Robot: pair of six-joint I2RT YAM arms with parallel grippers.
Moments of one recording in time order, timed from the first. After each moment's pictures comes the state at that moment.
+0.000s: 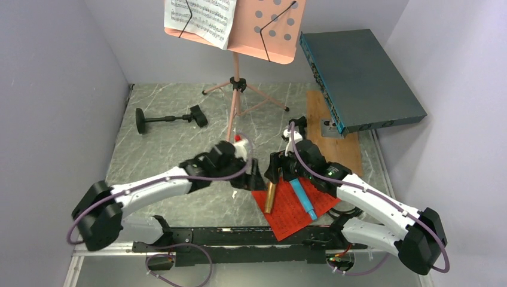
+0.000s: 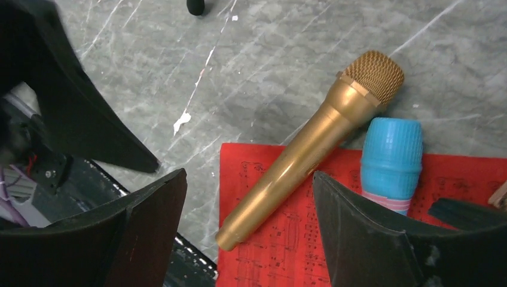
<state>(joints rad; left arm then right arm) -0.79 1.22 0.77 -0.13 0.43 -0.74 0.73 1.01 0.68 -0.31 -0.08 0.40</state>
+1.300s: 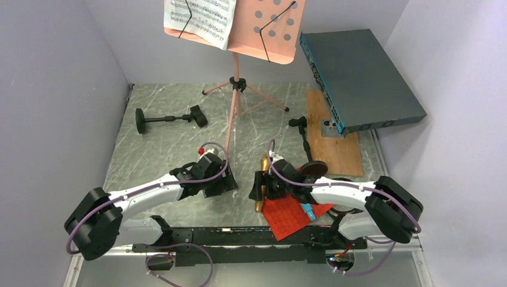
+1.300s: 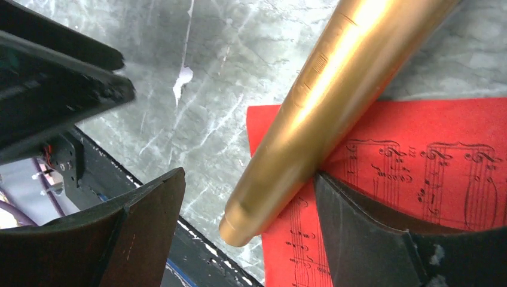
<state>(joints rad) -0.79 1.18 0.59 -0.33 -0.06 -0.99 0.91 1.30 0.49 0.01 -0.10 0.78</state>
